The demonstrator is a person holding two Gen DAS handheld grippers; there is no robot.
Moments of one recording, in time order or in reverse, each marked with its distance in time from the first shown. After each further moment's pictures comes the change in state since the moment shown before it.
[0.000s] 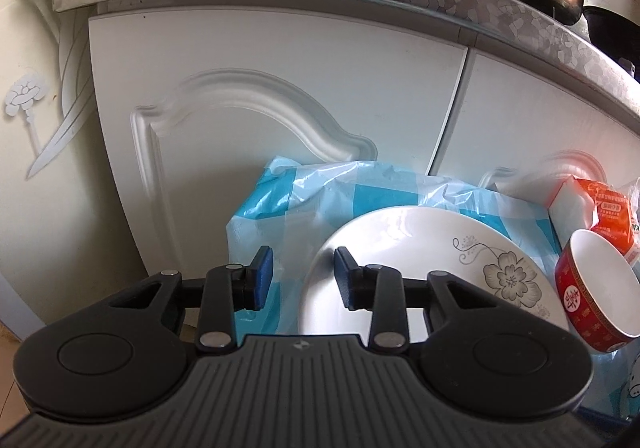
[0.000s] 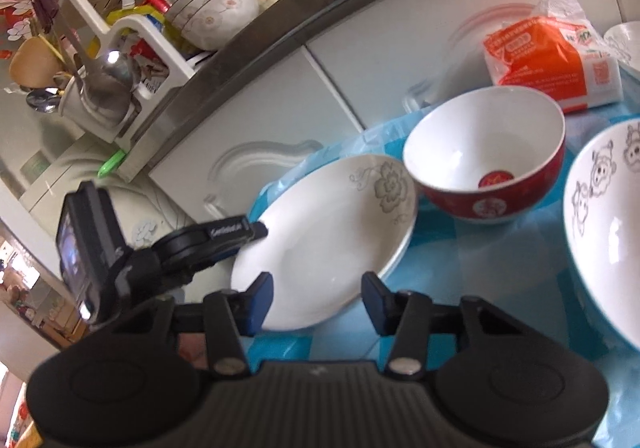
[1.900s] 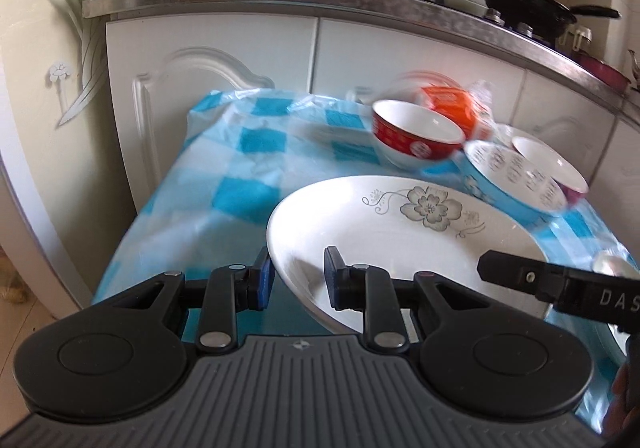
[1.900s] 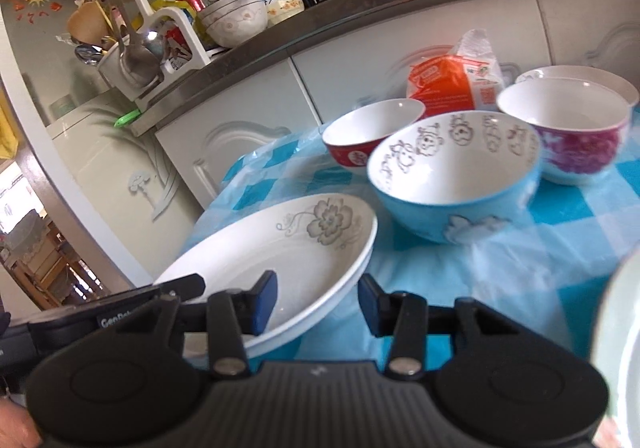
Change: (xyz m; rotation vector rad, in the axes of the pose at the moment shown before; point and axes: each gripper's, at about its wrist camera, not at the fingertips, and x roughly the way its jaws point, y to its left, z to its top) left arm -0.210 -0.085 -0.155 0.079 -0.022 -0.065; right arm -0.132 -0.057 -0.064 -0.189 -0.045 -0.057
